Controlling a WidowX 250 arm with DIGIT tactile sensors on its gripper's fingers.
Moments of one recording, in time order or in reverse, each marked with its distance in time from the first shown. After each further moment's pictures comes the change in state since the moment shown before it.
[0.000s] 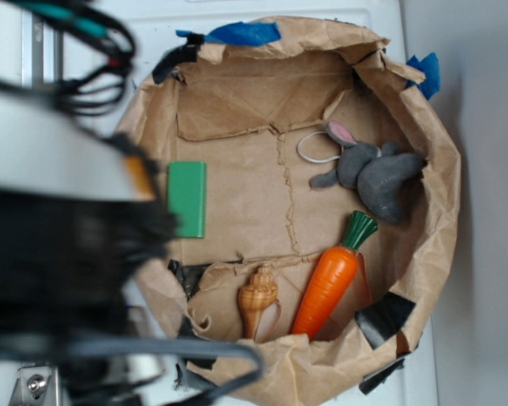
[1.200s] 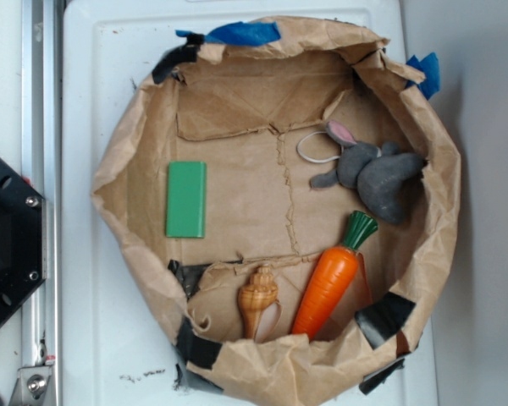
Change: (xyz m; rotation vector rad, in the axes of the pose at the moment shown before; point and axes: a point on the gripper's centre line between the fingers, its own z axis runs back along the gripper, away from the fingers) arm -0.063 0.032 0.024 -0.008 -0.056 -0.284
